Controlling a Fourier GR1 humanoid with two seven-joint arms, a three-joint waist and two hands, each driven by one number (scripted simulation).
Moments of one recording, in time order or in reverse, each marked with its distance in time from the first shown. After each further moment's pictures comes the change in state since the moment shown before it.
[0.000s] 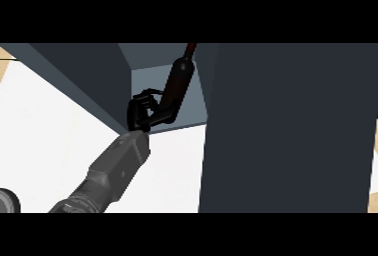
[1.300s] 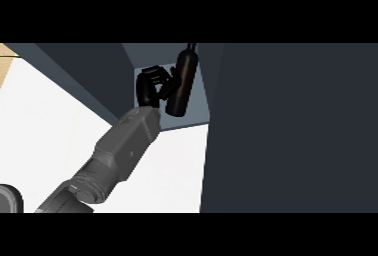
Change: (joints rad) left arm -0.173 -0.004 -0.072 -0.023 0.080 0.157 0.096; right arm 0.040 0.002 -0.040 0.009 -0.022 0.022 -0.033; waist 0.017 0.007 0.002
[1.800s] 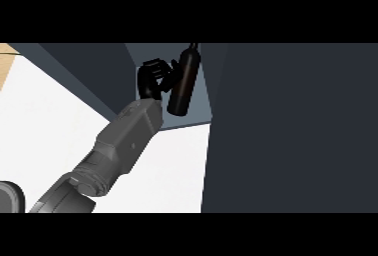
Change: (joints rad) left arm -0.074 0.000 0.024 0.047 0.019 0.016 0.066; right arm 0.025 -0.008 -0.020 0.001 -0.005 0.023 -0.019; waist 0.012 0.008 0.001
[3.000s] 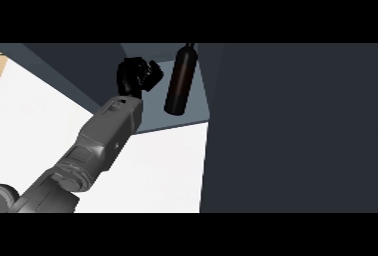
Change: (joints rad) left arm -0.002 0.089 -0.169 0.068 -0.192 0.254 0.053; right arm -0.005 0.002 -0.007 0.003 -0.016 0.022 -0.014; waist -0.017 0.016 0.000
